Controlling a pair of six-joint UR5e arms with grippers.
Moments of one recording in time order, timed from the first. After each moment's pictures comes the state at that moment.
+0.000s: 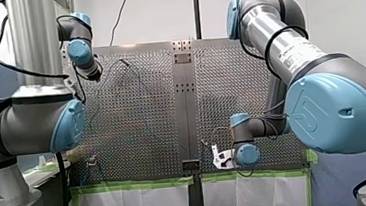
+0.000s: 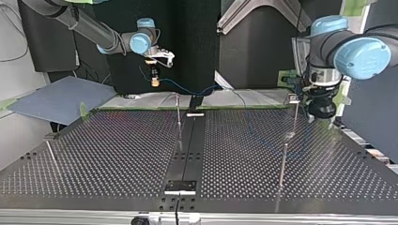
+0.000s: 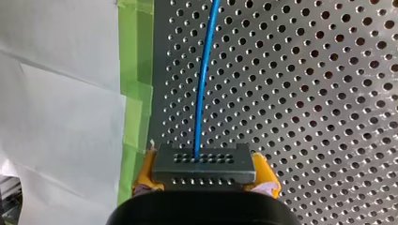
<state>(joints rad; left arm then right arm) 0.15 -1.45 -1.91 -3.10 -1.64 -2.17 2.06 -0.67 1.81 -0.83 1.66 1.48</state>
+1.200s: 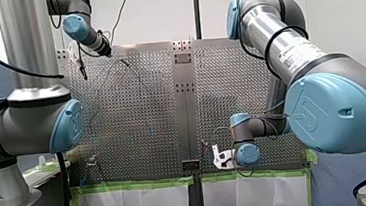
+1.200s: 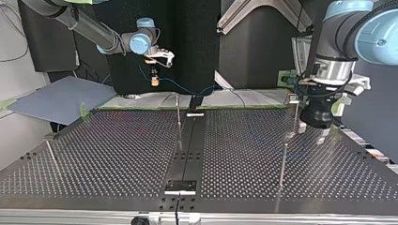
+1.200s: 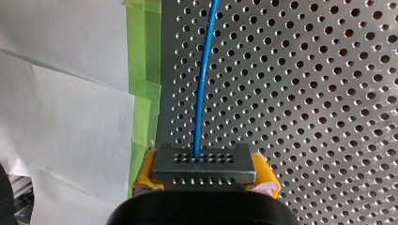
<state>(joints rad) 0.10 -1.35 -1.78 -3.20 -1.43 -2.01 2.06 -0.67 1.81 -0.81 1.66 1.50</state>
